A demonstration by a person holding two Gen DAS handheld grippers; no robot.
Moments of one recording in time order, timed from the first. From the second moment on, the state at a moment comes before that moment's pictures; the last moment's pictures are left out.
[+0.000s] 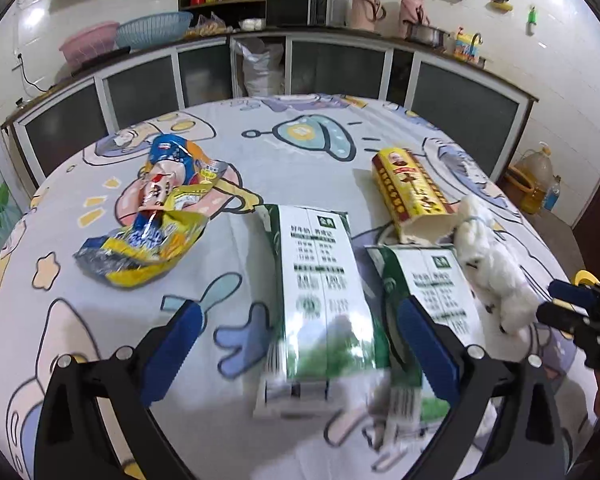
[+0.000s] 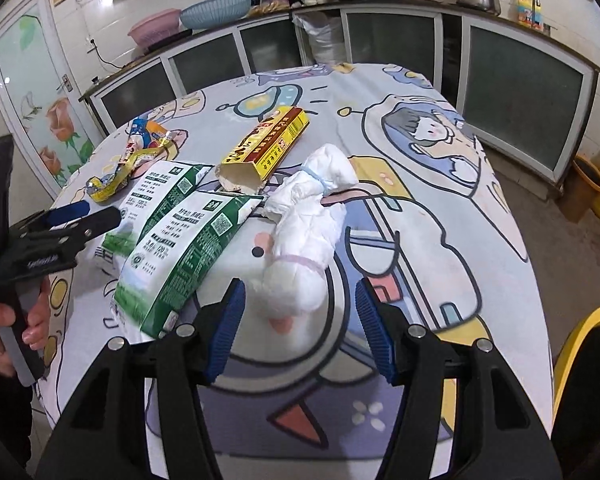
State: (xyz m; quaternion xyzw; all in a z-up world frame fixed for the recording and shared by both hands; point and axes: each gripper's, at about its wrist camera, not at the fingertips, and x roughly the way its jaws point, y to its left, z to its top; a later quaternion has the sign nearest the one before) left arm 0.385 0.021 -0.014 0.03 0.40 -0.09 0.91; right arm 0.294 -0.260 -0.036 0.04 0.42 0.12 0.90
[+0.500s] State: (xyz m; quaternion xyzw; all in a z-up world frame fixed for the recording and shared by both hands) left arm 0.444 0.016 -0.057 0.00 0.48 -0.10 0.87; right arm 0.331 -0.250 -0.063 0.06 0.47 0.14 0.87
